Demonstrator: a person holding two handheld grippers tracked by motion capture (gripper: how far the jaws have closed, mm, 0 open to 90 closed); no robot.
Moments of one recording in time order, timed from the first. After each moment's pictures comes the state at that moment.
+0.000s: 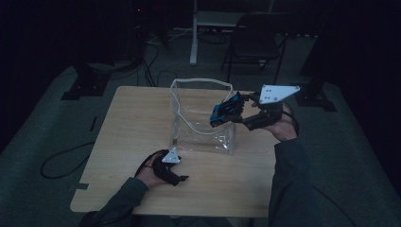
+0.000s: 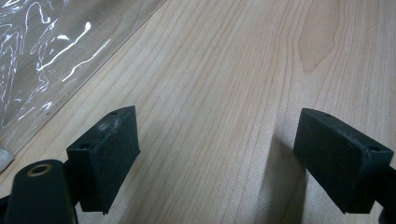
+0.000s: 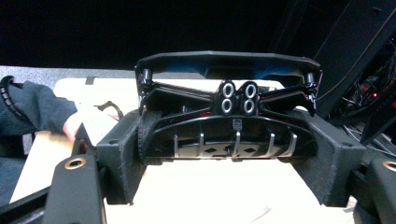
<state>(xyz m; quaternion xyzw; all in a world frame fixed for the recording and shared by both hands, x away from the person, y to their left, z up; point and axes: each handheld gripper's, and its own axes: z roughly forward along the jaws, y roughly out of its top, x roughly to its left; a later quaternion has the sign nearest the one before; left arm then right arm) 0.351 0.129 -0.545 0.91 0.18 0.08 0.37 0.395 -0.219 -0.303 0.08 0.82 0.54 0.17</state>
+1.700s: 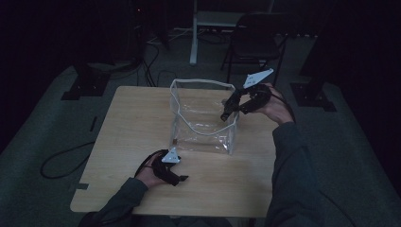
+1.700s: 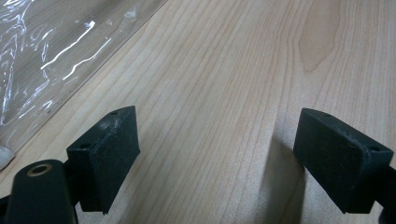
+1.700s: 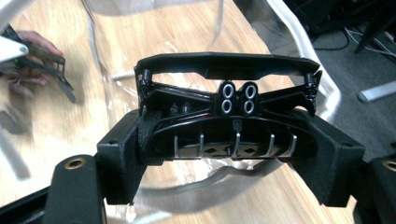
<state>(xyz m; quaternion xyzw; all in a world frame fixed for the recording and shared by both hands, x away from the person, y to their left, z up) 0.352 0.130 -0.545 0.91 0.18 0.08 0.38 0.493 -0.221 -0.342 0.16 0.90 0.39 0.14</state>
